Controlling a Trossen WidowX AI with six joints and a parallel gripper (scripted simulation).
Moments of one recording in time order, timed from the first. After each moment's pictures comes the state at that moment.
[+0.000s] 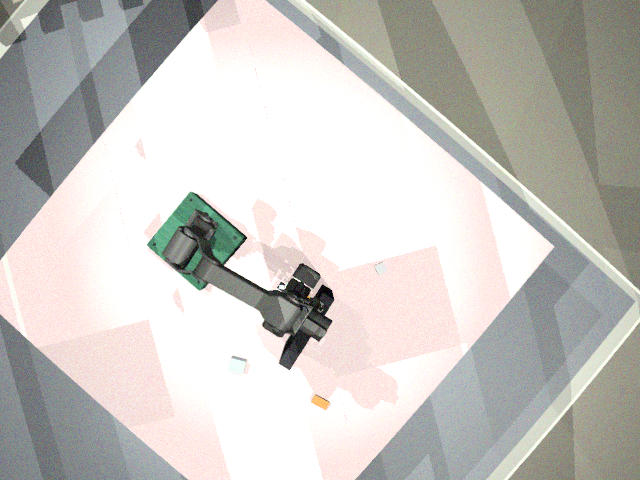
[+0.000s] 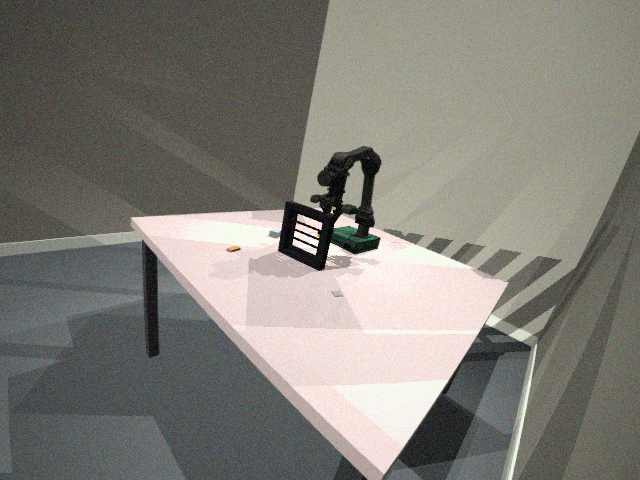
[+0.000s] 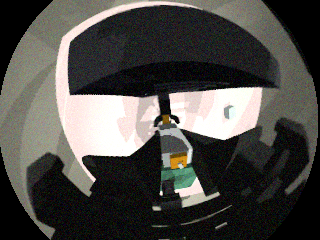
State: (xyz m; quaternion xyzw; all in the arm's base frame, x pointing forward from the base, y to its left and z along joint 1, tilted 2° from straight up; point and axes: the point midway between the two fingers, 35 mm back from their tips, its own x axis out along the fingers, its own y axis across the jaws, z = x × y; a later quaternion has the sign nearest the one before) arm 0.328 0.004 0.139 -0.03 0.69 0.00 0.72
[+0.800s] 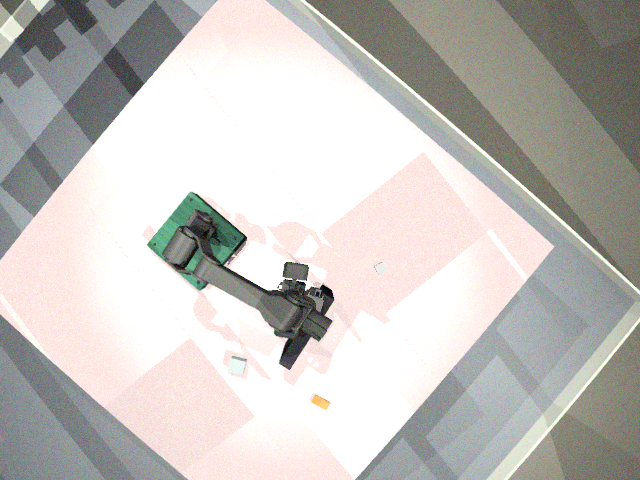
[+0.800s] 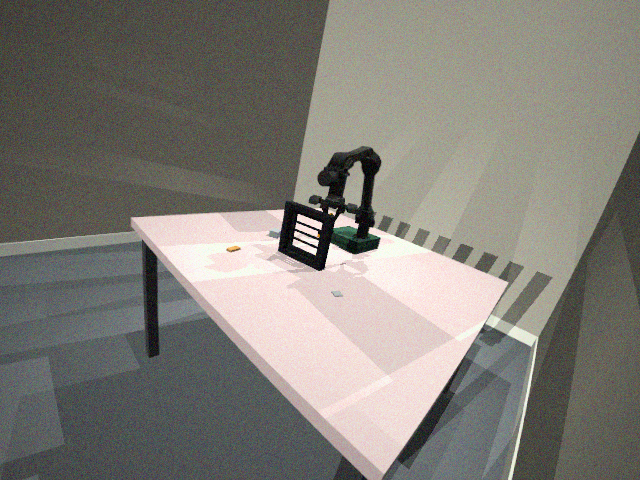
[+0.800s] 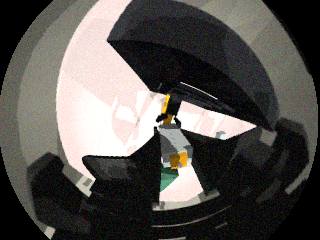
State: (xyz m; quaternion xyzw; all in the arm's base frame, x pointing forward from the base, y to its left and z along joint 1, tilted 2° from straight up) arm 0.328 0.004 0.138 -0.17 0.68 0.14 0.70
